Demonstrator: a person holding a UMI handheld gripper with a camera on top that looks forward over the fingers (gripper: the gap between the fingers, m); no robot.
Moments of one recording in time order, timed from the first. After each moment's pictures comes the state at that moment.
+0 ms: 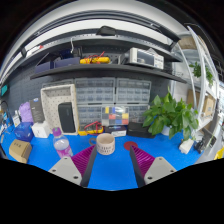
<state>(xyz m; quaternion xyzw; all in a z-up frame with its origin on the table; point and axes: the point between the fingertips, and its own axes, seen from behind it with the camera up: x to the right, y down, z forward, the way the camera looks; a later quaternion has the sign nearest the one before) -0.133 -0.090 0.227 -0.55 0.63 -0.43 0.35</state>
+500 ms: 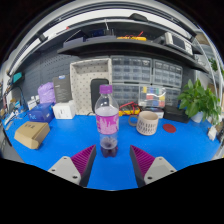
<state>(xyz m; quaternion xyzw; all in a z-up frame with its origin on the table) -0.123 0.068 0.097 -0.62 0.58 -0.36 0.39</state>
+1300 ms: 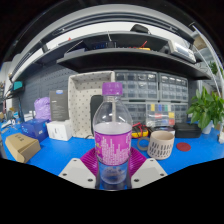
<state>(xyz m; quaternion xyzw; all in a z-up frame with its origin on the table) -0.006 0.091 0.098 -0.55 0.52 -0.44 0.48</state>
